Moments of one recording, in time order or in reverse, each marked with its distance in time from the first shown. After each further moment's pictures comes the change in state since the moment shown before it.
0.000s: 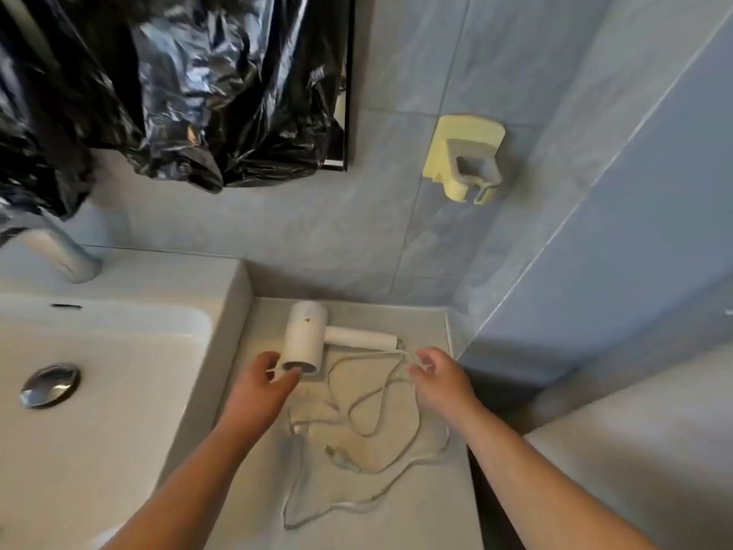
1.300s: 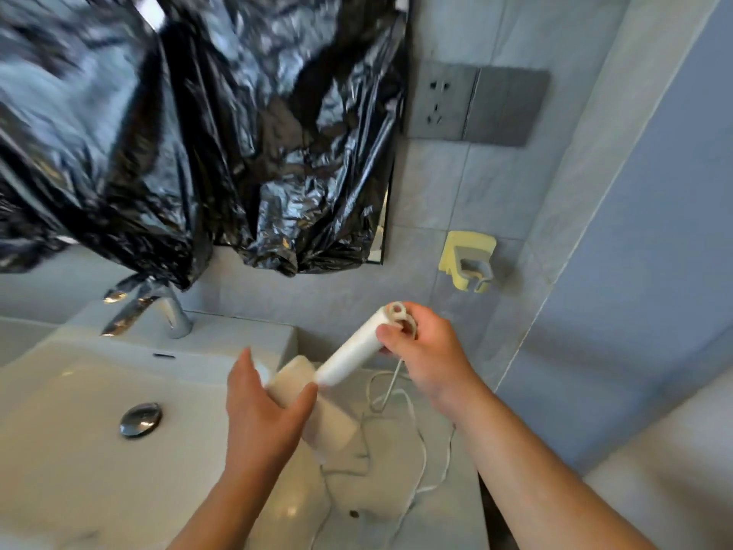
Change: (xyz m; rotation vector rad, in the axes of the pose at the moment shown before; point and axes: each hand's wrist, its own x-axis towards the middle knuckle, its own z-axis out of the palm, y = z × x) left_hand -0.118 0.088 -0.088 -0.104 0.403 0.221; right_hand -0.106 -0.195 -0.046 0.586 -0.078 -0.595
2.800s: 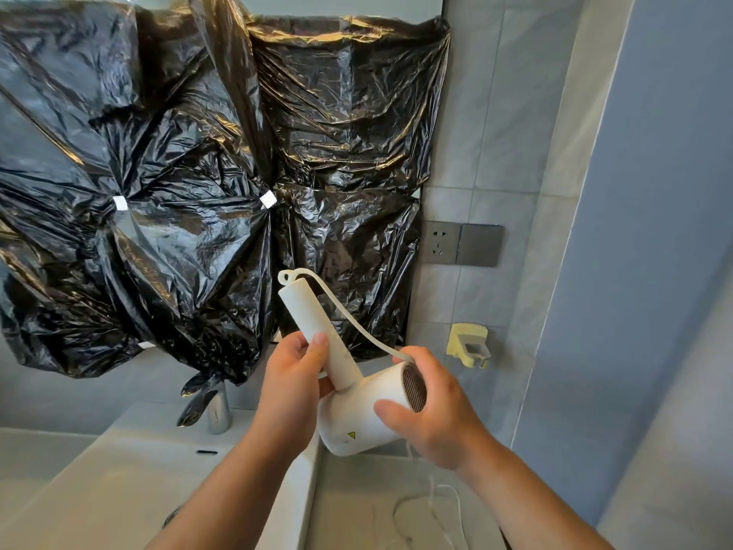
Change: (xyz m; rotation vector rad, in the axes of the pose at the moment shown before) left_hand 0.006 0.113 -0.151 -0.811 -0.293 0.155; right_hand -0.093 -0.114 0.088 -0.614 0.070 -0.313
